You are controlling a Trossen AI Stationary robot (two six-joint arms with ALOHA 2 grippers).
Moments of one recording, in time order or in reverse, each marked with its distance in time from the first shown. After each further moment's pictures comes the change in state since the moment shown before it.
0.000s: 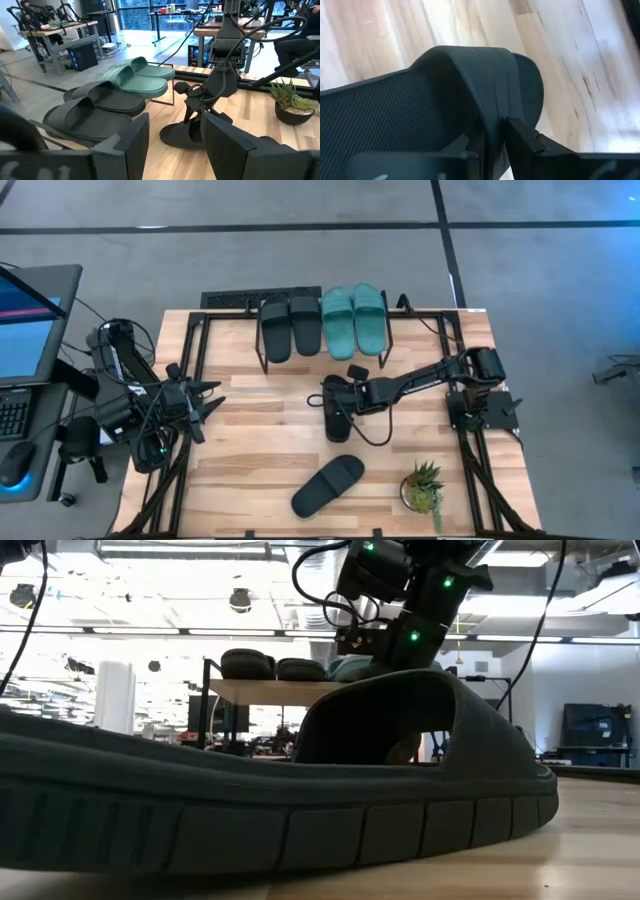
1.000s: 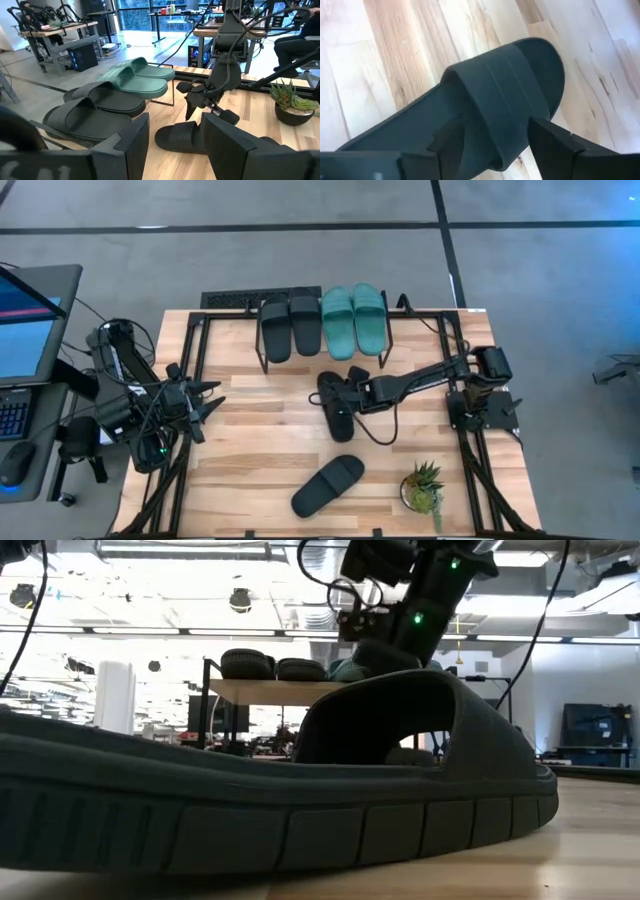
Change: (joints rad) left arm 0.000 0.000 0.000 0.002 -0.003 0.001; right arm 0.009 -0.041 0.000 -0.002 -0.074 0.056
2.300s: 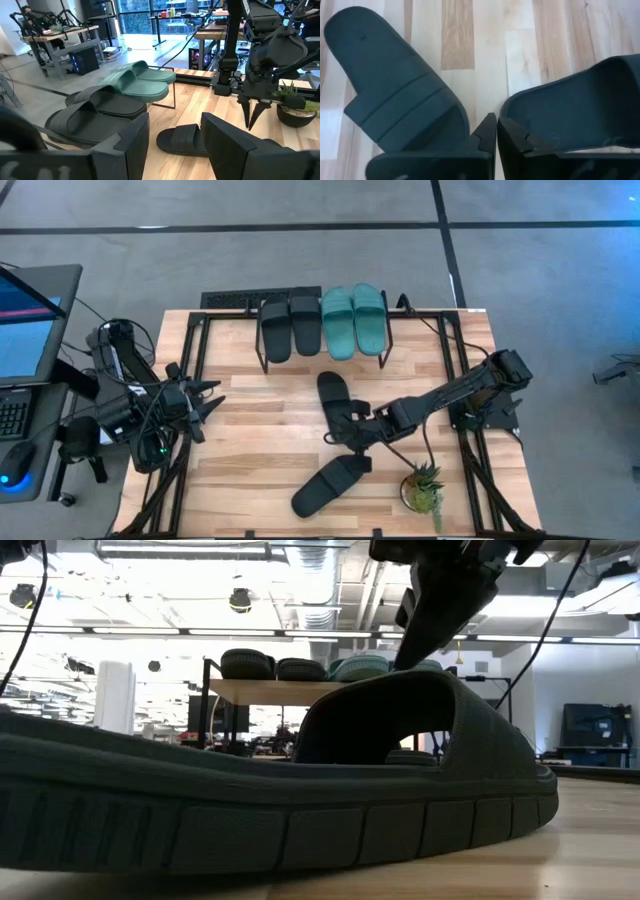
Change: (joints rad) left arm 0.000 0.000 0.000 -0.001 -0.017 0.013; right arm 0.235 -0.121 0.000 0.008 -0.244 0.016
